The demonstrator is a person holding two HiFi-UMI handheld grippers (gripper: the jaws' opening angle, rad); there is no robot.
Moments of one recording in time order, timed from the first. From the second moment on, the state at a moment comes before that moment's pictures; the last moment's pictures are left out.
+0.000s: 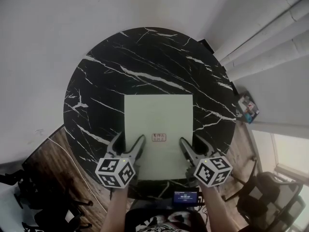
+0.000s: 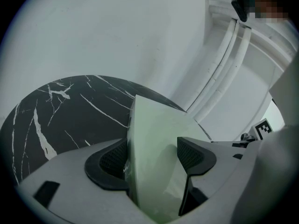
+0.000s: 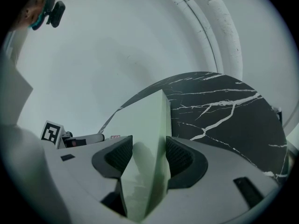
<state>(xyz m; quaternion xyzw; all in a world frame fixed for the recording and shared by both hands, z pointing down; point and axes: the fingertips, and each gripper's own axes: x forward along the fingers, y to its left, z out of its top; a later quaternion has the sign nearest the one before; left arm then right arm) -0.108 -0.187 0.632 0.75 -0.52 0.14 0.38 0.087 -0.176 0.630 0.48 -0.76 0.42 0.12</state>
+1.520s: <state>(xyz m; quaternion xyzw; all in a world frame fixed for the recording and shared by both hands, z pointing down) -0.116 -0.169 0.563 0.80 -0.52 0.16 0.25 0.109 -0.159 0.556 0.56 -0.78 0.28 0.11</state>
